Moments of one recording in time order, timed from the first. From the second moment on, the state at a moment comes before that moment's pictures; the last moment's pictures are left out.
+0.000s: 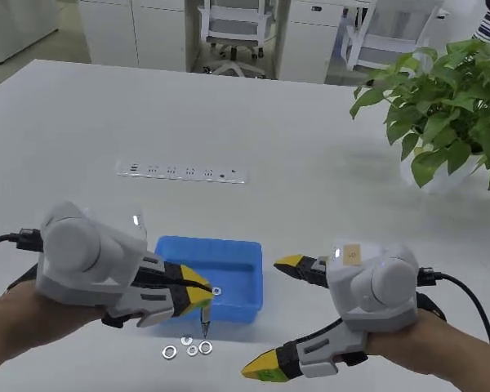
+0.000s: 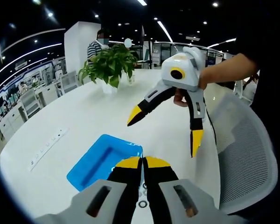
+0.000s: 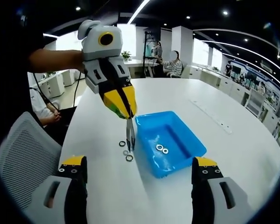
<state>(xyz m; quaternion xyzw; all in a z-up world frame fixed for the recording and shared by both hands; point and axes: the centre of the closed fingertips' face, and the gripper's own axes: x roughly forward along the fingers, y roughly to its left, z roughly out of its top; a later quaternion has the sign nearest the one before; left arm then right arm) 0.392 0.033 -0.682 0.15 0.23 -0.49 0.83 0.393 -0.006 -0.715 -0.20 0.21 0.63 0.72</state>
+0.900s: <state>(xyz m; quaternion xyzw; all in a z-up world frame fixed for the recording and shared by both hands) 0.391 0.031 -0.697 0.15 0.23 -0.49 0.82 0.374 0.000 -0.728 -0.20 0.21 0.66 0.70</state>
